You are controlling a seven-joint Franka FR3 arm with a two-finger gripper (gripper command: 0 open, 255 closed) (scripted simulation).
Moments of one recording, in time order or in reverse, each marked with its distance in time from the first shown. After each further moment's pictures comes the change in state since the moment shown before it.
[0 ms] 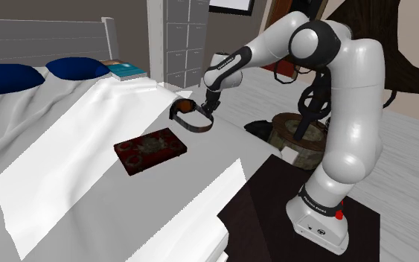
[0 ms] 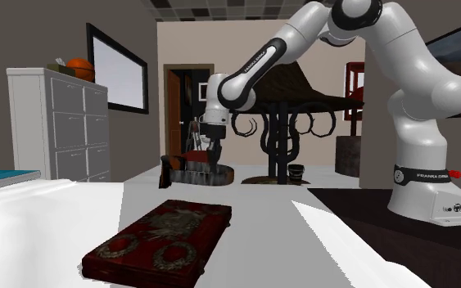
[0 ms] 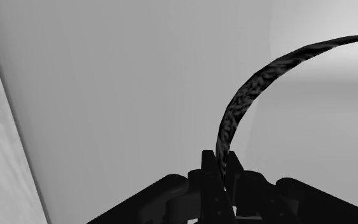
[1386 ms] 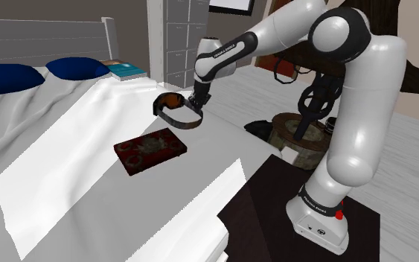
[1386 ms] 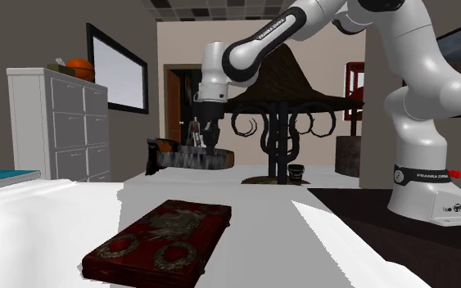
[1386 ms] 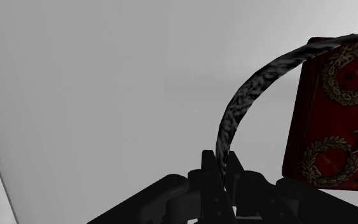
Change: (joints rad) arm 0.130 -0.152 0.036 -0.036 -0.051 -0.113 0.197
